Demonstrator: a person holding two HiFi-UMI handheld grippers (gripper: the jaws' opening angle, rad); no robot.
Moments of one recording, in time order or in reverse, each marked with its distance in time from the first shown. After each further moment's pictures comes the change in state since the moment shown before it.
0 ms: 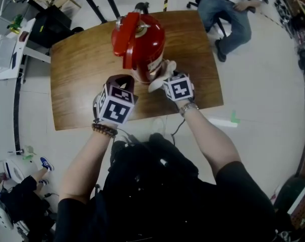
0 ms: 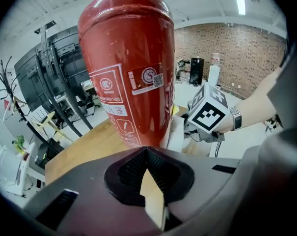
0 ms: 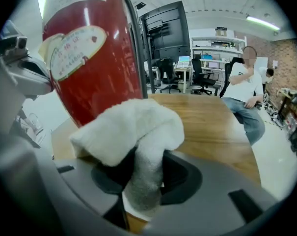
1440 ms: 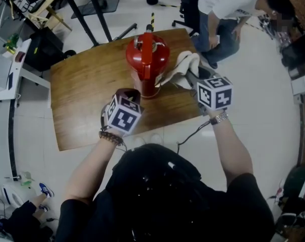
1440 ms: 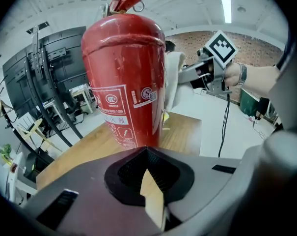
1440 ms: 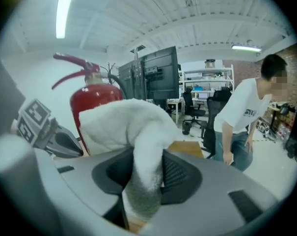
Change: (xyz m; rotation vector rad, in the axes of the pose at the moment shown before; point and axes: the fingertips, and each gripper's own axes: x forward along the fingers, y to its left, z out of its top) left arm -0.012 -0.003 0.006 0.083 -0.073 -0.139; right arm -0.177 -0.030 0.118 0.003 -0.329 -0.061
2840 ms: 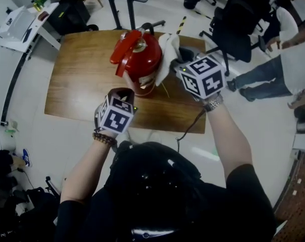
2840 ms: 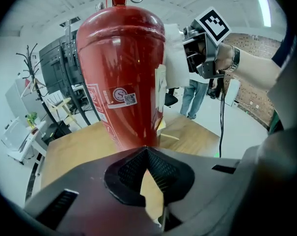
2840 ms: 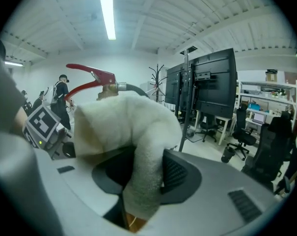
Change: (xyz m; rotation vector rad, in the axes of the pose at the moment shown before) left arm 0.007 -0.029 0.016 -0.301 0.032 0.261; right arm 0.044 0.044 0.088 -0.398 -0.029 0.490
